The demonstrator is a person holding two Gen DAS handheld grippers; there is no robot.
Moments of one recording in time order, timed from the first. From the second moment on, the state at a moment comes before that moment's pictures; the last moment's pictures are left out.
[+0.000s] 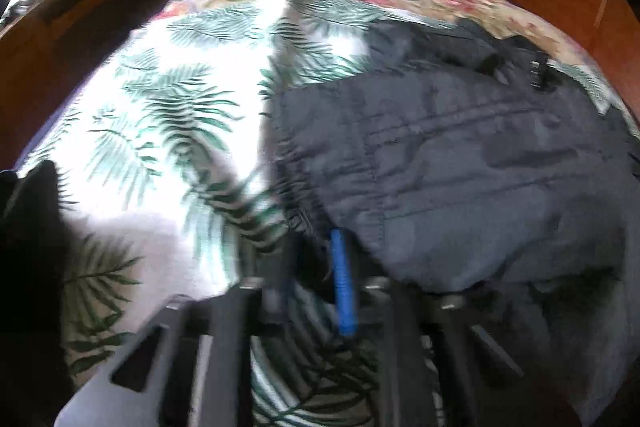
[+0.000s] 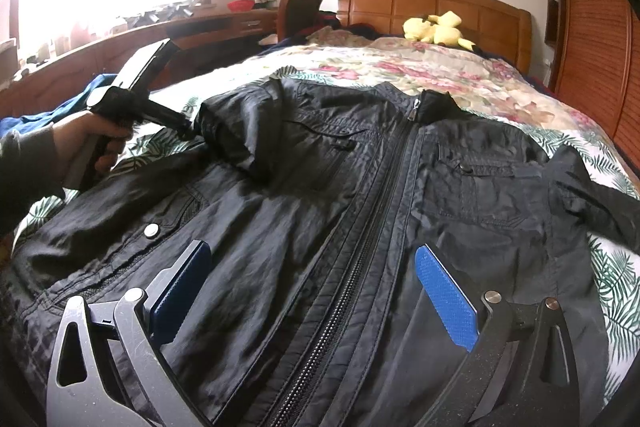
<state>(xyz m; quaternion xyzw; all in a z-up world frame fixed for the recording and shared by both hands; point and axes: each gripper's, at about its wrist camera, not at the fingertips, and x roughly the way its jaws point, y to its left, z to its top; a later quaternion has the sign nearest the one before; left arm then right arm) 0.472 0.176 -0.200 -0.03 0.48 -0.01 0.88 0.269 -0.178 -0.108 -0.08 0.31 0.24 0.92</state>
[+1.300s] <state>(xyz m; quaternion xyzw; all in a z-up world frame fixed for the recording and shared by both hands) 0.236 -0.058 -0.023 0.08 0.31 -0.17 0.93 0.209 -0.296 -0.049 -0.05 0.26 0.15 0.95</state>
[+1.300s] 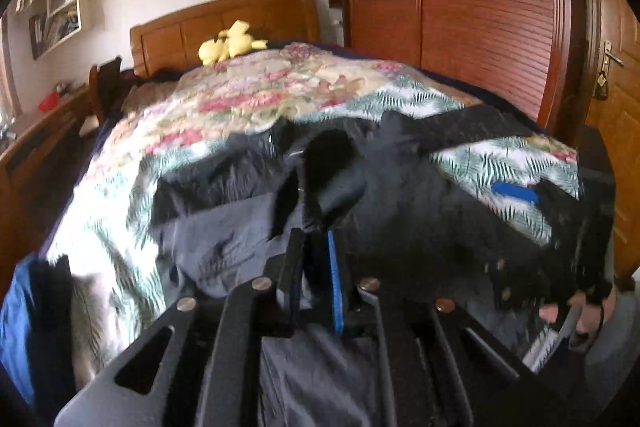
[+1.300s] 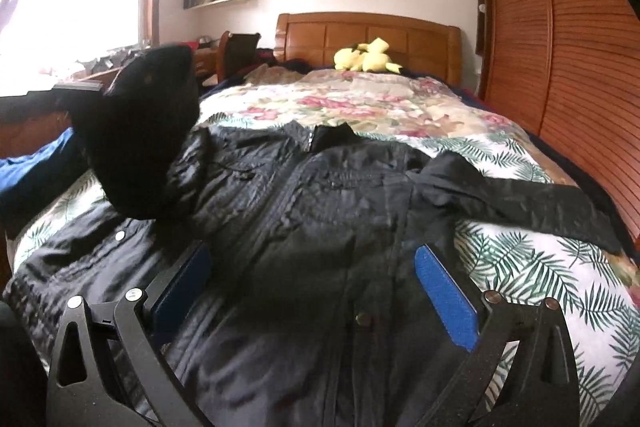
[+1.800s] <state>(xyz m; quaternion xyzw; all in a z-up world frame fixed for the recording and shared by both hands) 0.186 -0.002 -0.089 0.04 0.30 -0.11 0.95 0.206 -0.253 -0.069 -0.07 0.31 0.20 0.93</state>
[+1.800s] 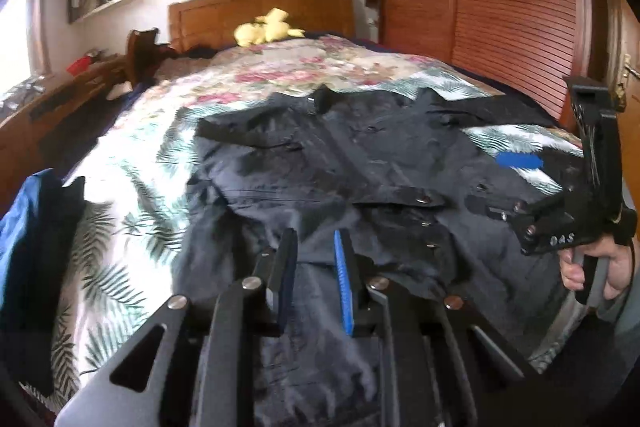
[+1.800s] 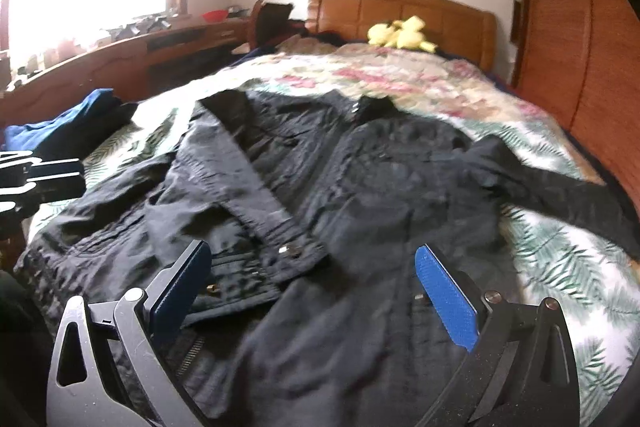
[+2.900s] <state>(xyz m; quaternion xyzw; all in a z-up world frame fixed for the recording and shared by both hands) 0.156 0.048 -0.088 0.02 0.27 -0.07 0.96 0.225 -0.226 -0.109 0.00 0.42 0.26 0.87</state>
